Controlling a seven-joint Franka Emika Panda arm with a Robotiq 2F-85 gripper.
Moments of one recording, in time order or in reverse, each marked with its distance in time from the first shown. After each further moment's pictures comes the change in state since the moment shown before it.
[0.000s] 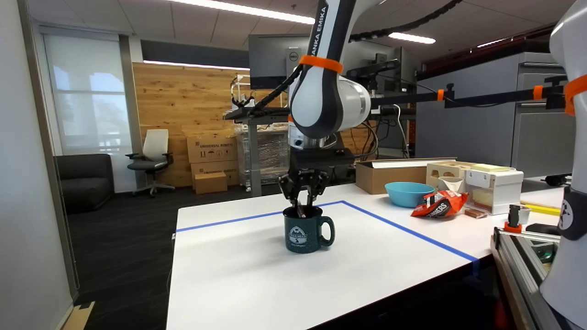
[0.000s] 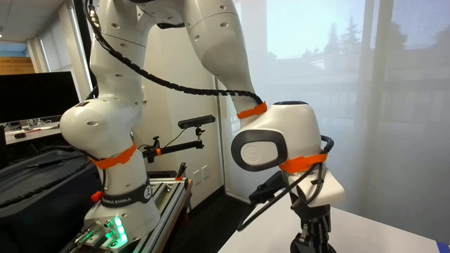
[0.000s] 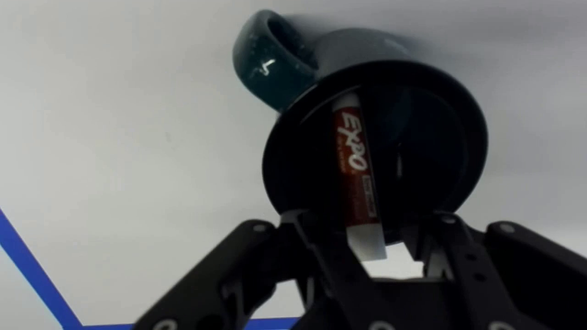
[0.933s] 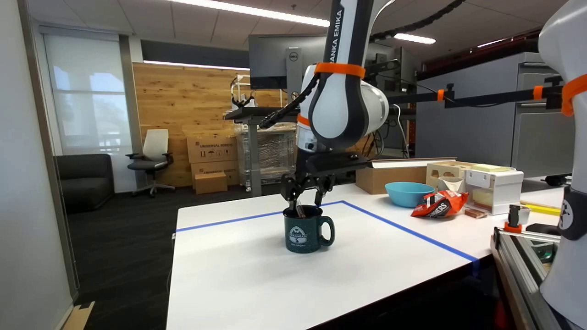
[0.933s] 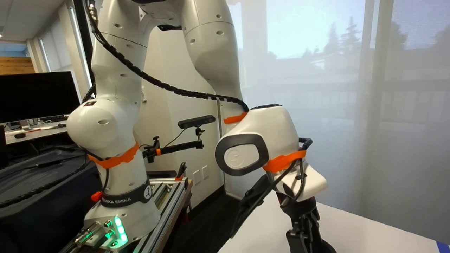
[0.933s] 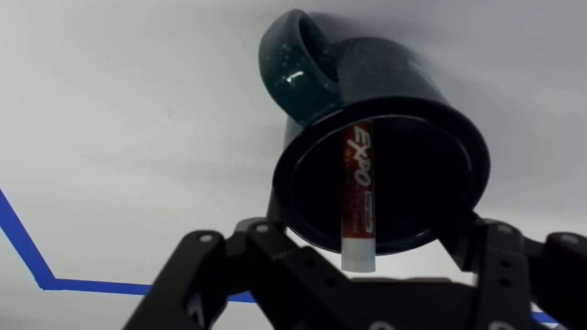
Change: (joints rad) arm 0.145 0.002 -0.132 -0.108 -0.046 0.190 -0.083
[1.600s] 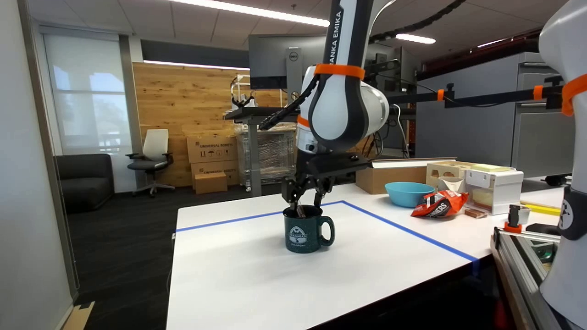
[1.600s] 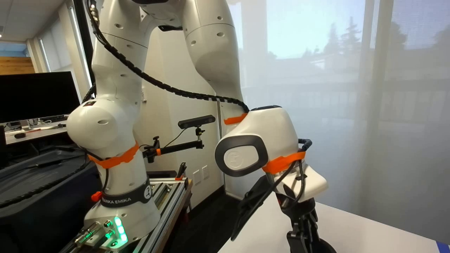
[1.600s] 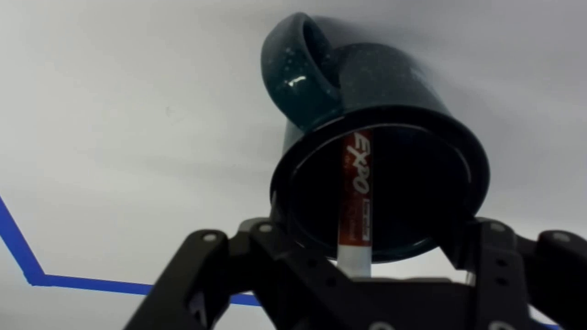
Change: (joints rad) arm -0.007 0.008 0.016 -0.001 0.021 0.006 -0.050
